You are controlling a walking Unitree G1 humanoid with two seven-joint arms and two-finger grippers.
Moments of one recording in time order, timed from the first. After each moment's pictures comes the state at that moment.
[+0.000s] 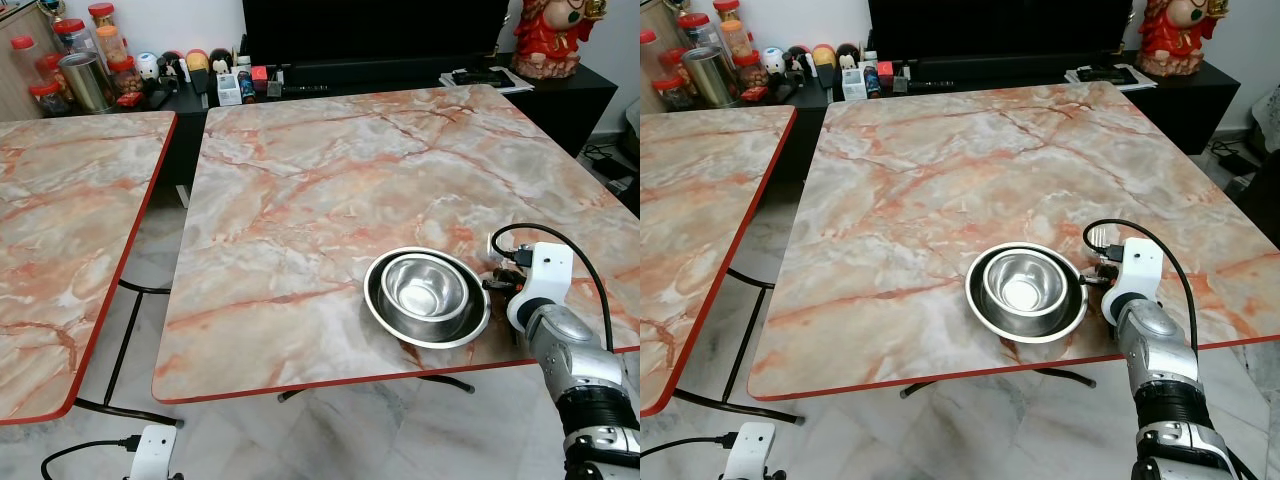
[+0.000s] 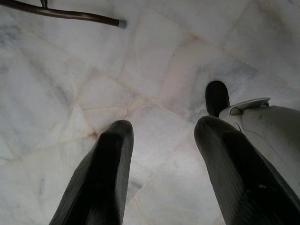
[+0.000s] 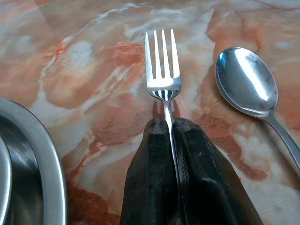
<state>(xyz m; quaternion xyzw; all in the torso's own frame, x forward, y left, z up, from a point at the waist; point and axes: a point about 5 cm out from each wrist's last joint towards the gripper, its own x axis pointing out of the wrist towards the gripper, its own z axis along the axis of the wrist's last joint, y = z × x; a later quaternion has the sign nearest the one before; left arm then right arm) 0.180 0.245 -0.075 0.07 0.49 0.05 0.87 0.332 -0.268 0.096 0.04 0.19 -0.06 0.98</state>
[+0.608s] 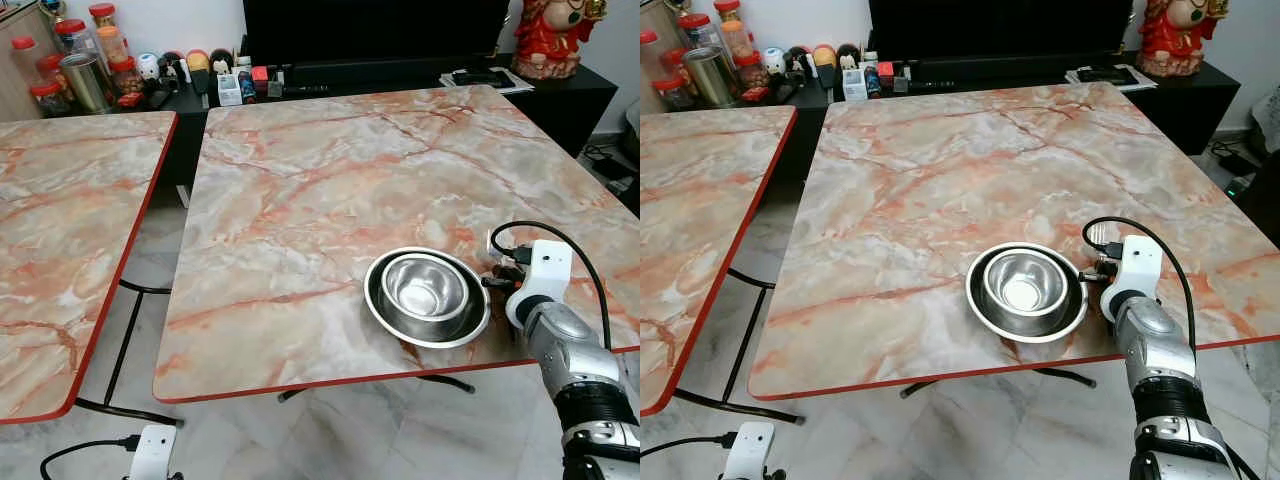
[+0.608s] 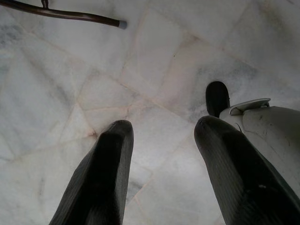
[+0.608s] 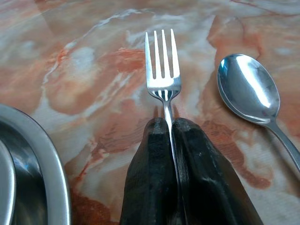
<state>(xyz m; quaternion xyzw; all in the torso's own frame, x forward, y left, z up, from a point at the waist) 0.180 0.245 -0.075 0.07 0.49 0.05 0.87 0.335 -0.268 0.097 0.04 0.18 -0.06 0.98</state>
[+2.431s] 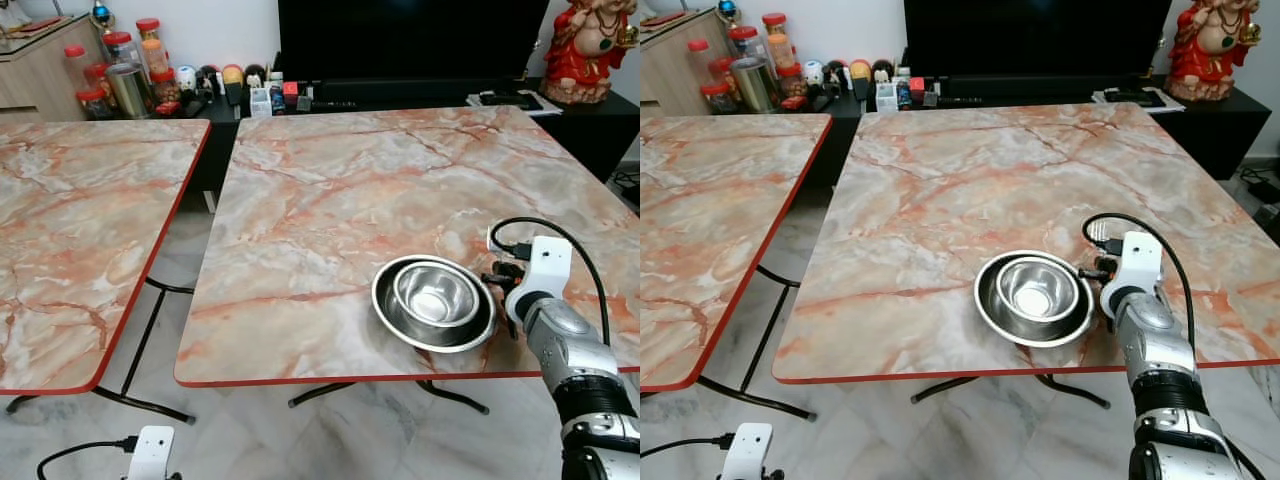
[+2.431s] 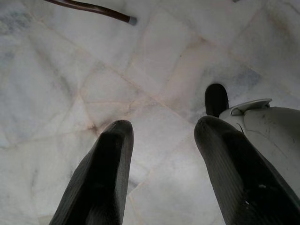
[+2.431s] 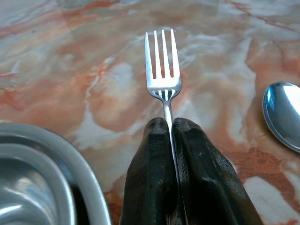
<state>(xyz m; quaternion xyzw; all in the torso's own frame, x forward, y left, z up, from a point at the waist) 0.177 0.247 -0.075 0.07 0.48 0.06 0.87 0.339 -0.268 0.098 0.04 0.18 -0.06 0.98</state>
